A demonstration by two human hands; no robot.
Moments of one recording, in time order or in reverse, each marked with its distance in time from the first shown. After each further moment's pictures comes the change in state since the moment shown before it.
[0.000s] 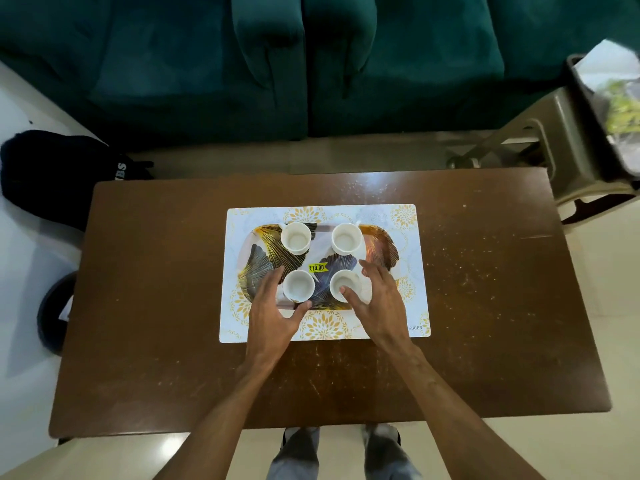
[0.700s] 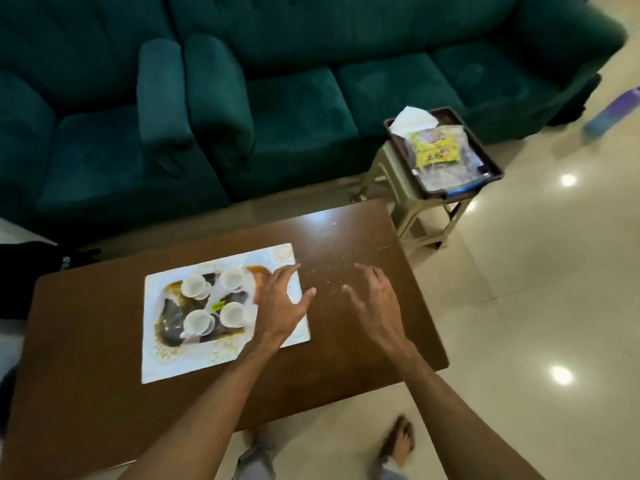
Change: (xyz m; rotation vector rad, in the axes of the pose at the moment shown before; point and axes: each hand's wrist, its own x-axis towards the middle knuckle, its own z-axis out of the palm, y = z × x) left_hand -0.076 0.300 0.107 0.137 -0.162 0.266; right_hand -0.073 0.102 -0.279 0.059 0.235 0.041
